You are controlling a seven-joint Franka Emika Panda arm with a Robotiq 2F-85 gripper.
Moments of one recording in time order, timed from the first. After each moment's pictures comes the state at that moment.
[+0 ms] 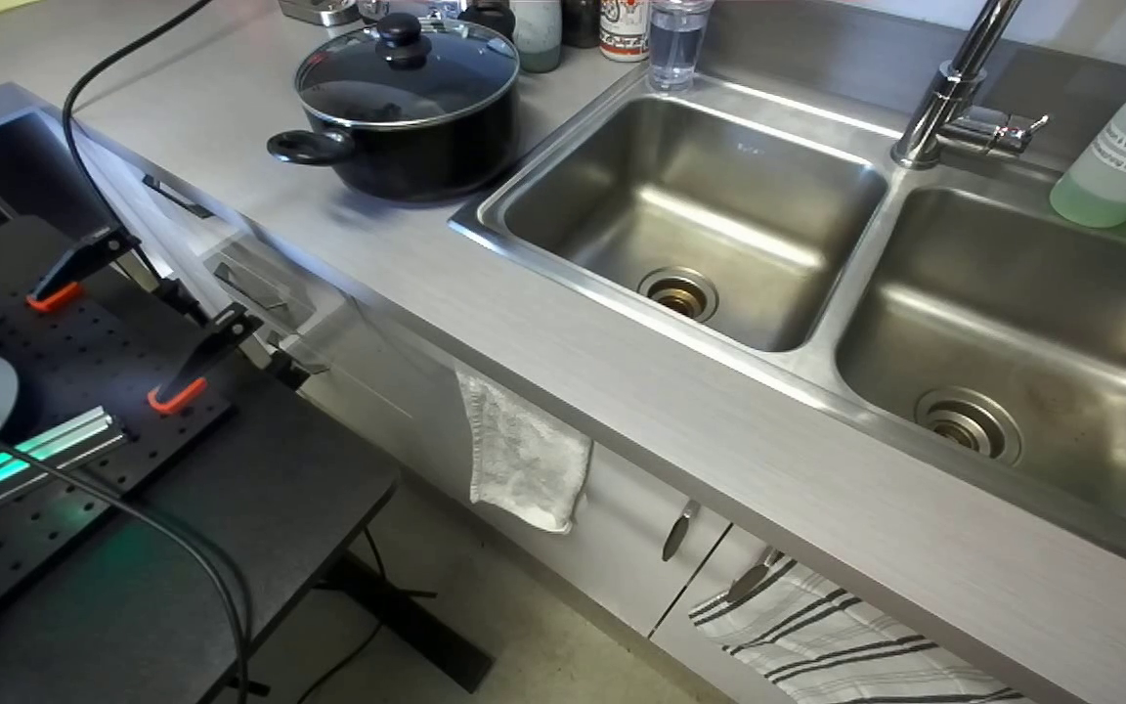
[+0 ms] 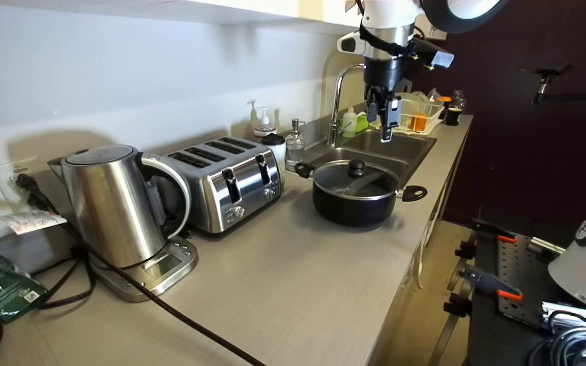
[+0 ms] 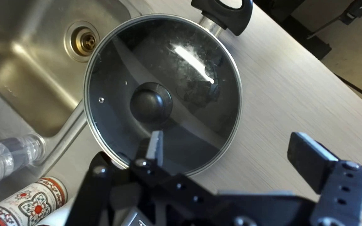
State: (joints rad) arm 0.10 -0.23 0.08 -2.41 -0.34 2.16 -0.31
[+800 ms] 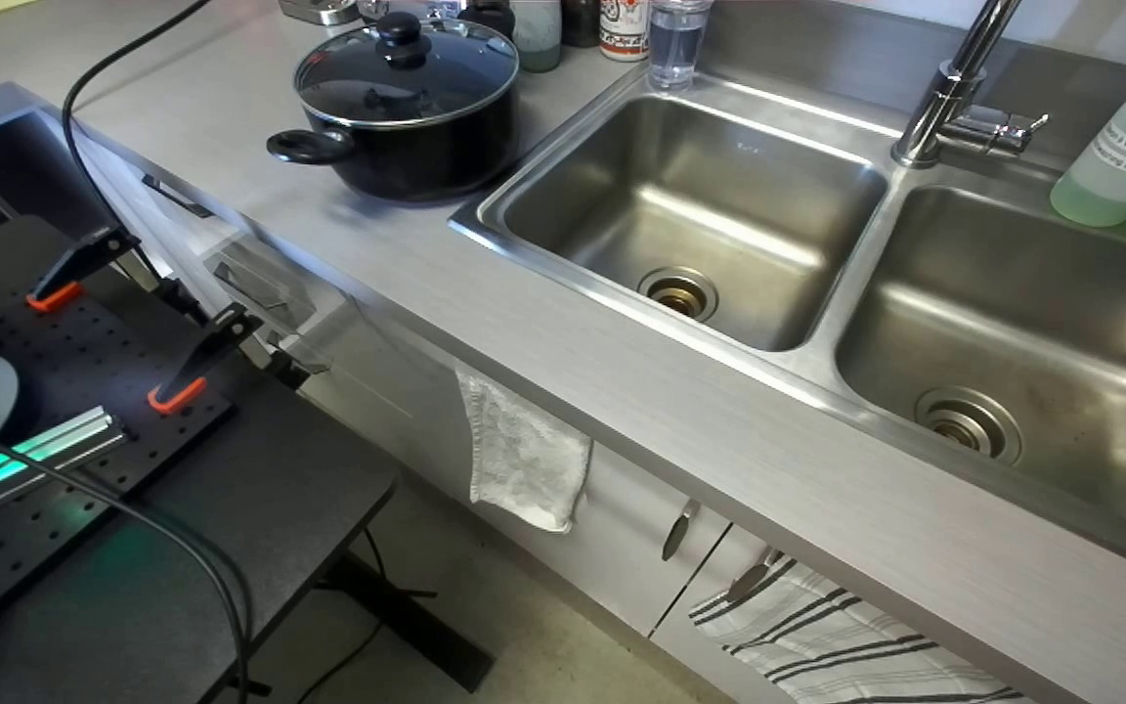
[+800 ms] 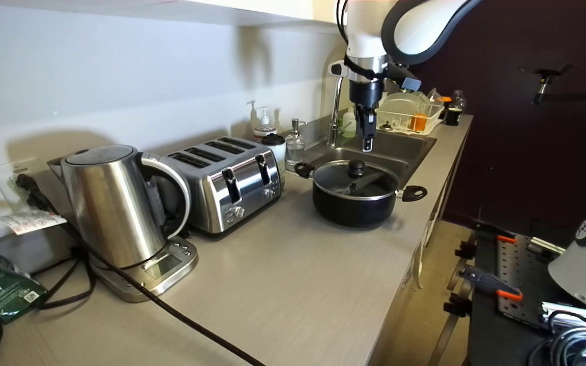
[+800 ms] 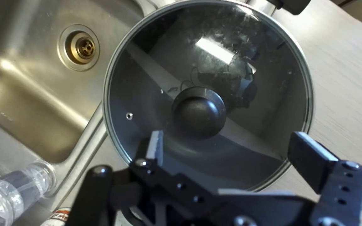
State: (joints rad) arm 0.02 -0.01 -0.01 -2.31 -0.30 2.30 -0.35
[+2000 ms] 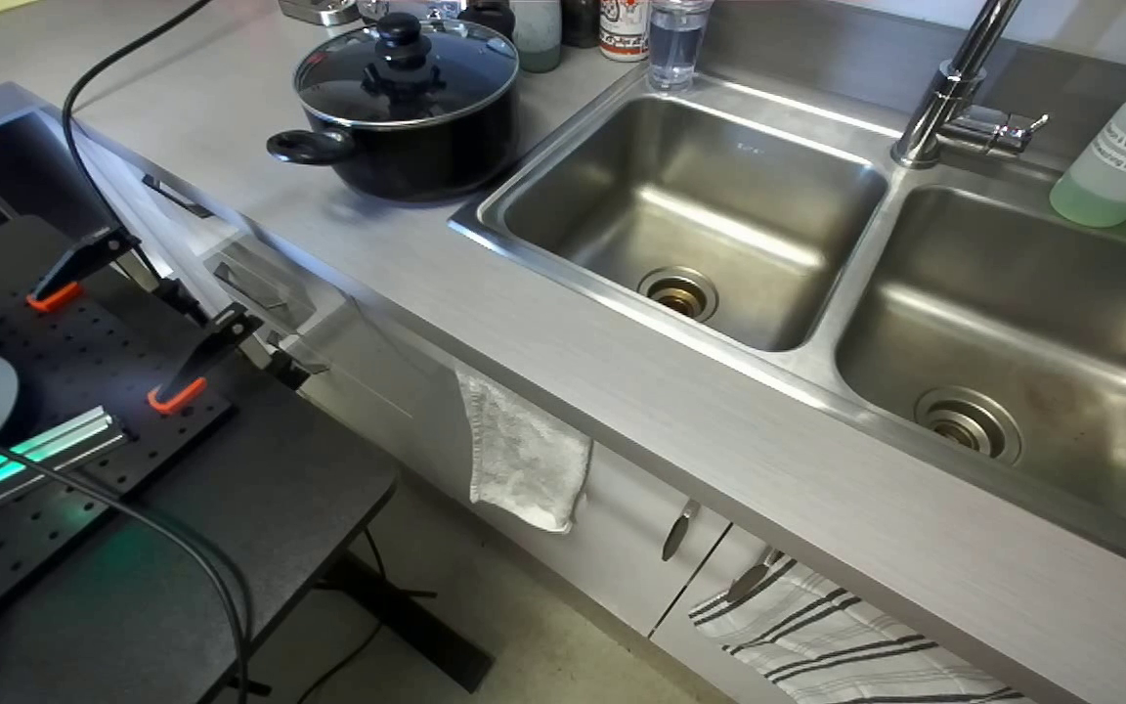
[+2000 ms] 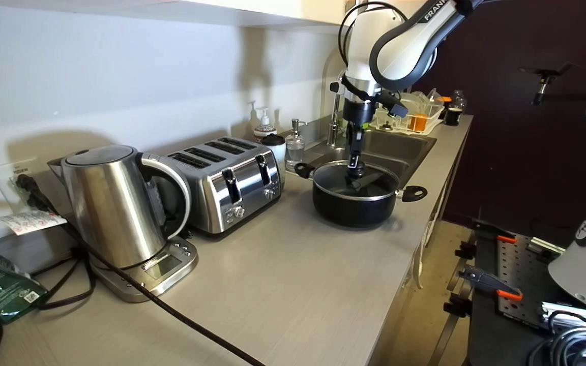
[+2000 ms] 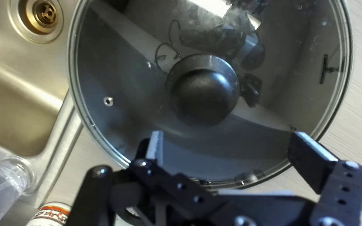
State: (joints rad) arm -0.03 0.11 -0.01 -2.34 -0.10 2.55 -0.48
